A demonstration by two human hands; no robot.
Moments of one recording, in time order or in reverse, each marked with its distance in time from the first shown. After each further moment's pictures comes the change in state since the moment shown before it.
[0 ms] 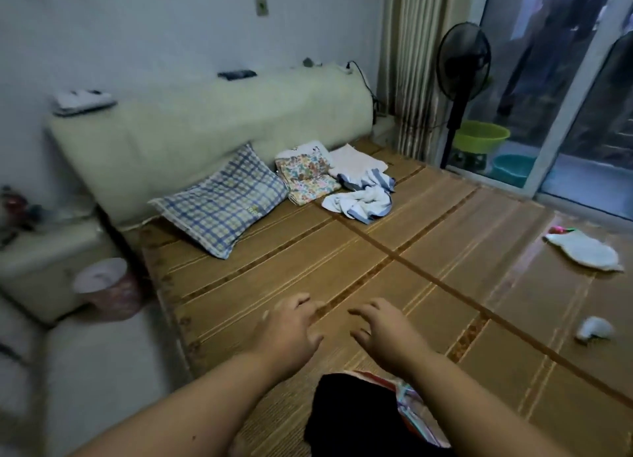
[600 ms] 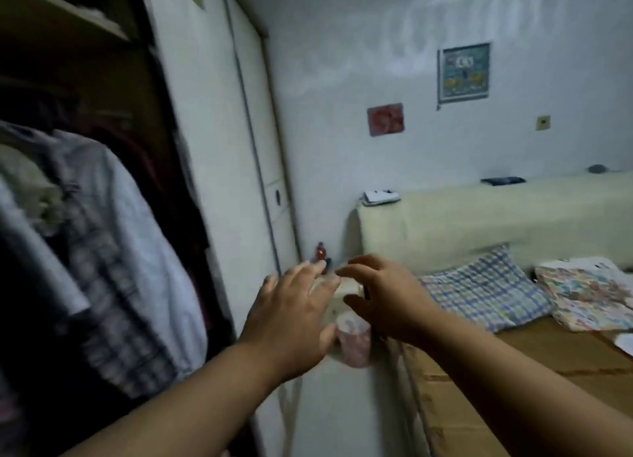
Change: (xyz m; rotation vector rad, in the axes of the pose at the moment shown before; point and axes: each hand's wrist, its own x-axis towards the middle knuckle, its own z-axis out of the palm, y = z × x) left_hand -0.371 -0.132 -0.302 0.672 0.543 -0.444; right_hand -0.079 -0.489 -0.029 0.011 0.230 -1.041
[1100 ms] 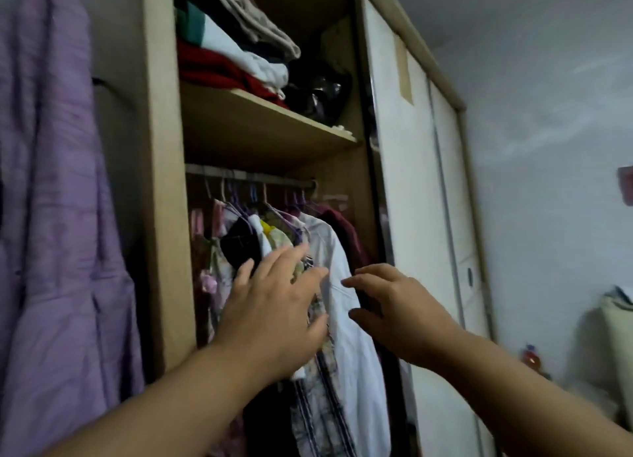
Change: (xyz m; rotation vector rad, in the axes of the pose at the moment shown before) left_hand -0.073 -0.184 -0.152 0.550 0.216 -0.542; right_hand 0.182 -0.205 0.020 0.319 0.120 -0.599
